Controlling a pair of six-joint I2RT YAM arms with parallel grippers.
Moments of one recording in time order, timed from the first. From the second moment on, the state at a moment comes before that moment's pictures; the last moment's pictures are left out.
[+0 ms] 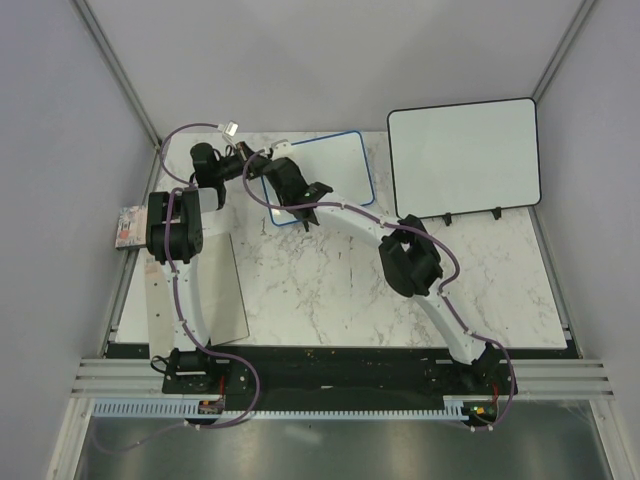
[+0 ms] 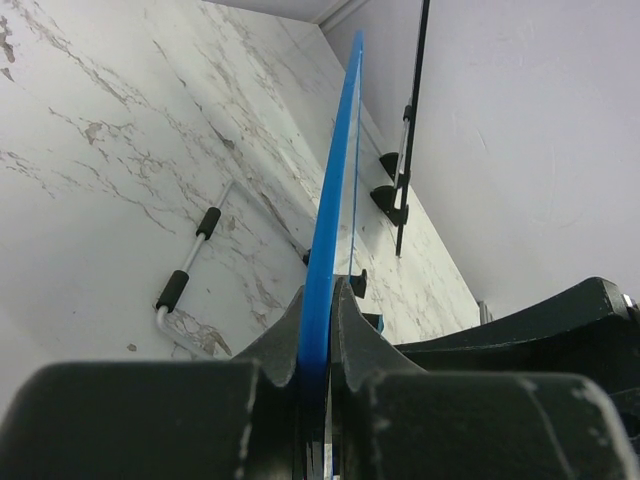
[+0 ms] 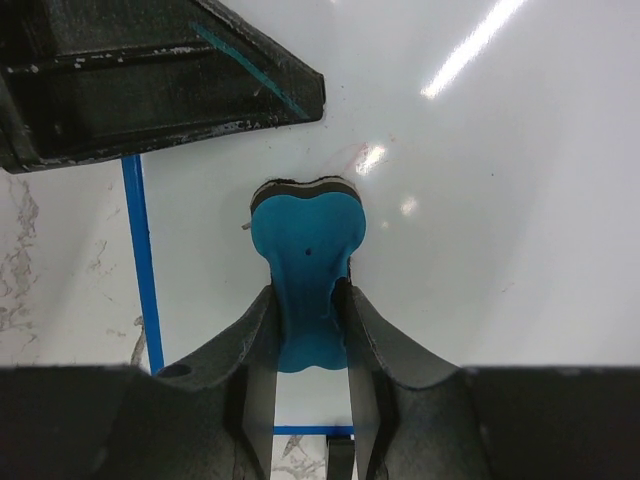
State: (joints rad) left arm 0.03 2.35 1.50 0.85 1.11 -0.87; right arm 0.83 2.44 2.16 -0.32 0.50 0.20
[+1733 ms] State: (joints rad) left arm 0.02 2.34 1.51 0.80 1.10 -0.84; right arm 0.67 2.33 2.00 -0.17 0.47 0.25
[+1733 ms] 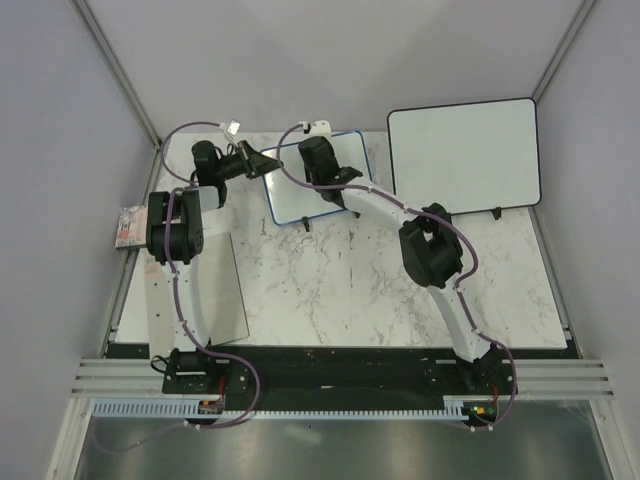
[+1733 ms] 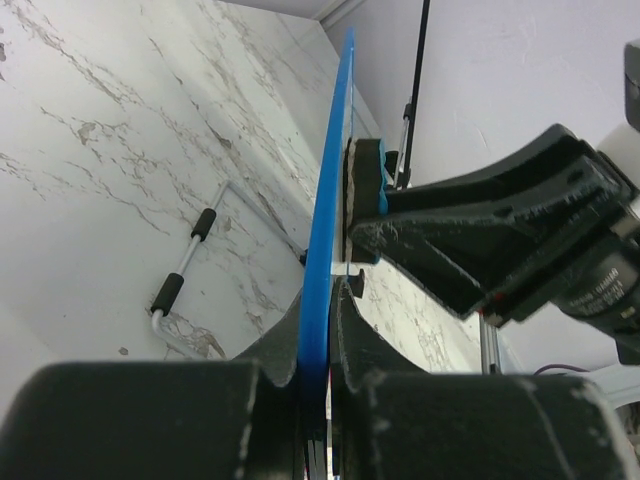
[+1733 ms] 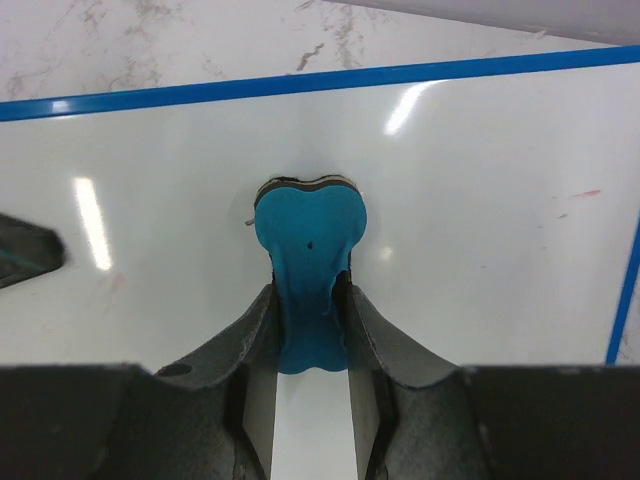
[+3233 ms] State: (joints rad) left arm 0.02 2.33 1.52 0.77 1.10 -0.83; right arm 0.43 2.26 1.87 -0.12 0.41 0.30
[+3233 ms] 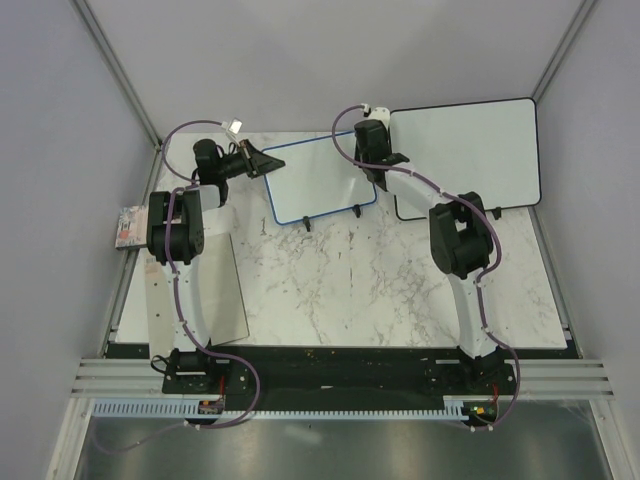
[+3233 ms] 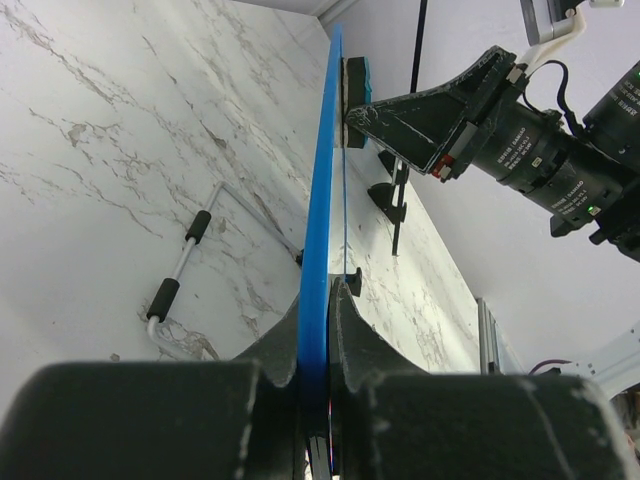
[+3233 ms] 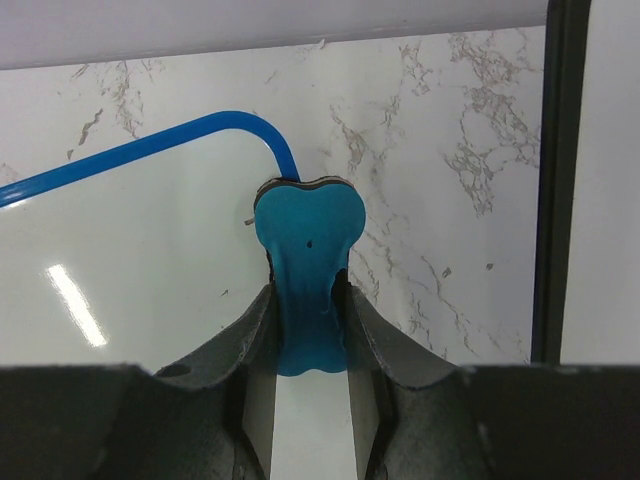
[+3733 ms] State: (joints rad) left arm 0.01 2.33 1.52 0.77 1.10 -0.83; right arm 0.47 2.21 1.74 -0.06 0.41 0.24
